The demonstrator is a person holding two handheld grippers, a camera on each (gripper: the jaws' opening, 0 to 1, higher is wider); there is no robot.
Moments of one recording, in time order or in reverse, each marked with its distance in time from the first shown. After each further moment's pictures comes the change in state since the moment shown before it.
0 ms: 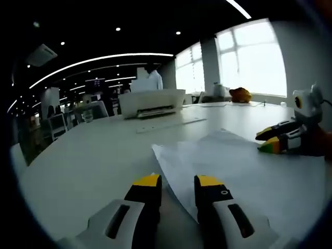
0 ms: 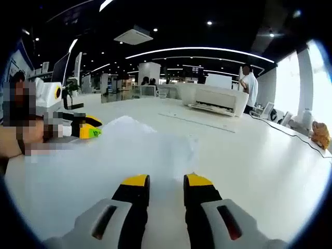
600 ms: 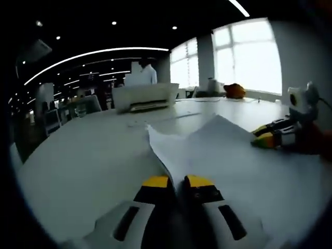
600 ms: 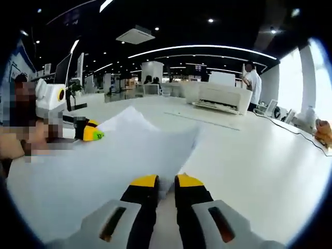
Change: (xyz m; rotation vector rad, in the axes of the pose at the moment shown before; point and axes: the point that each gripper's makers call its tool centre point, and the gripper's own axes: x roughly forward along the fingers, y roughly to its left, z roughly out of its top) left arm -0.003 -0.016 -0.011 0.005 0.059 -0.055; right arm 0.001 0.007 -0.004 0.011 0.016 0.024
